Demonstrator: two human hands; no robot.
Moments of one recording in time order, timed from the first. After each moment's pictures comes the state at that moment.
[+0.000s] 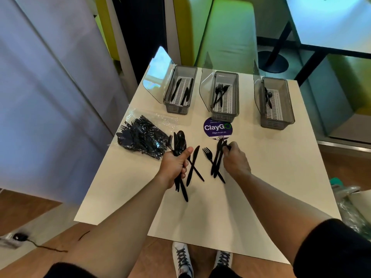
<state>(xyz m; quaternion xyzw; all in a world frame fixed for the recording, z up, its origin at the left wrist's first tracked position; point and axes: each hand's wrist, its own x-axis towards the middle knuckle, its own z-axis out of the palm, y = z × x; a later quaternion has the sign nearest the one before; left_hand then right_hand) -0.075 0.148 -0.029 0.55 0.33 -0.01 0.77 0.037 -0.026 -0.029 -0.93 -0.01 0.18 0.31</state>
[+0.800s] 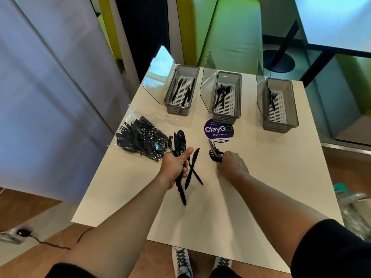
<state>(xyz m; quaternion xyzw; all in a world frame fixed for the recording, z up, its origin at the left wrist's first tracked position) -0.063 0.144 -0.029 0.54 0.35 0.01 0.76 0.041 -0.017 -0.030 -0.96 -0.06 0.22 0.13</state>
